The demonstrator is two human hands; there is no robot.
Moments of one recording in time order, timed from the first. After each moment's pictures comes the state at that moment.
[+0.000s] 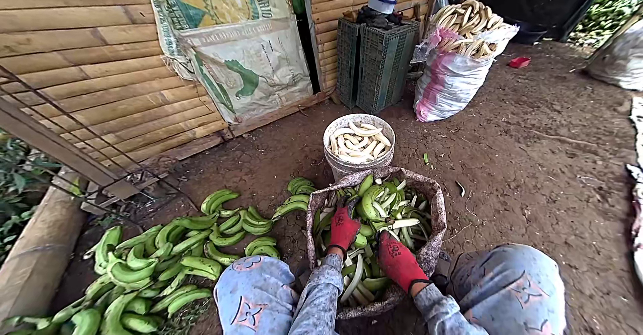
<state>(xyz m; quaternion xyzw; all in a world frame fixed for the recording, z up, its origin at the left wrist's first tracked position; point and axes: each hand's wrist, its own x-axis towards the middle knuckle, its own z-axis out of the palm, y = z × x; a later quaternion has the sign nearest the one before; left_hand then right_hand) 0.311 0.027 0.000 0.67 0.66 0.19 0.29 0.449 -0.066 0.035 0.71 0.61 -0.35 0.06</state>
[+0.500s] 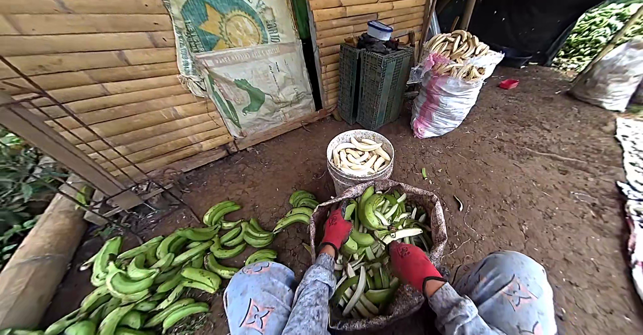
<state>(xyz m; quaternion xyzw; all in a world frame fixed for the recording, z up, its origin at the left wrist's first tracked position) 0.291 0.043 0.032 0.65 0.67 0.16 0.31 0.471 -0.068 0.085 0.68 0.65 -0.32 0.13</state>
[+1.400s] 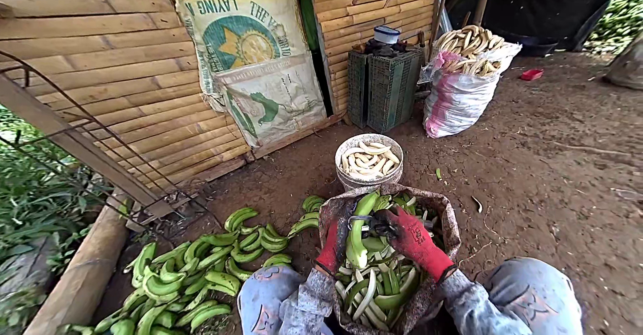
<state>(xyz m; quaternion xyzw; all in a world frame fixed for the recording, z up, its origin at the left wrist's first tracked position) 0.289 -0.006 0.091 0.51 0.47 0.49 0.53 0.487 -0.026 0.083 0.53 0.79 -0.17 -0.26</state>
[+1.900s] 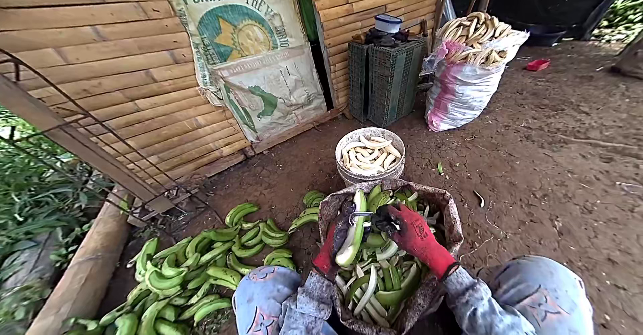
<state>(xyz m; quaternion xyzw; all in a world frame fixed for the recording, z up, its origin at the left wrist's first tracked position) 0.278 -0.013 0.073 0.47 0.43 0.48 0.60 0.489 -0.027 0.082 0.54 0.77 -0.20 -0.29</state>
